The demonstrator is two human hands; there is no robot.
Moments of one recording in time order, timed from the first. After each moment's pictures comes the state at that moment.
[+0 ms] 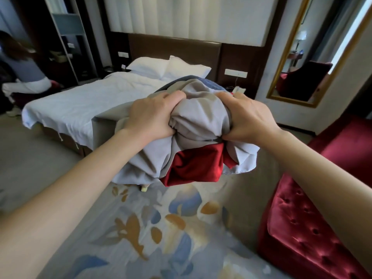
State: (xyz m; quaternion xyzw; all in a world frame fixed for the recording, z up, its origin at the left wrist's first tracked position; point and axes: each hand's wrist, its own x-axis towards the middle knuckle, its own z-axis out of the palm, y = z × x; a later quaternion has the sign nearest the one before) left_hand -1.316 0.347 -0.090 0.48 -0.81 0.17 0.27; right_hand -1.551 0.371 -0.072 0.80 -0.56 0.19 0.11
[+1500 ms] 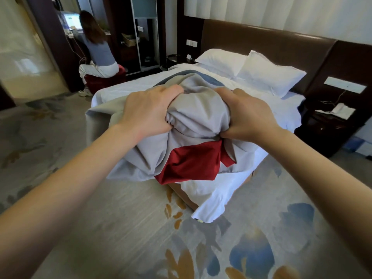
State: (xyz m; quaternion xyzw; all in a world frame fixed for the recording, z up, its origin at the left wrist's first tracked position) left_hand -0.851 -0.012 -0.111 0.62 -0.74 0.16 0.22; right_hand -1.081 -0.065 -0.101 0.88 -0.43 0.20 0.04
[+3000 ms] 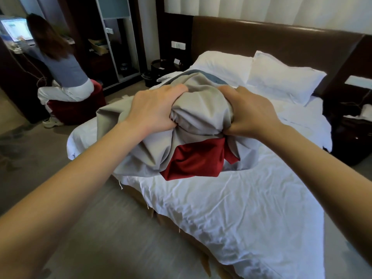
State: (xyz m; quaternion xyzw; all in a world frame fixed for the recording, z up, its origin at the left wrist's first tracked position) left_hand -0.457 -0.543 -0.134 0.53 -0.80 0.16 0.23; right_hand -0.694 -0.544 -0.120 0.83 -0.53 0.16 0.05
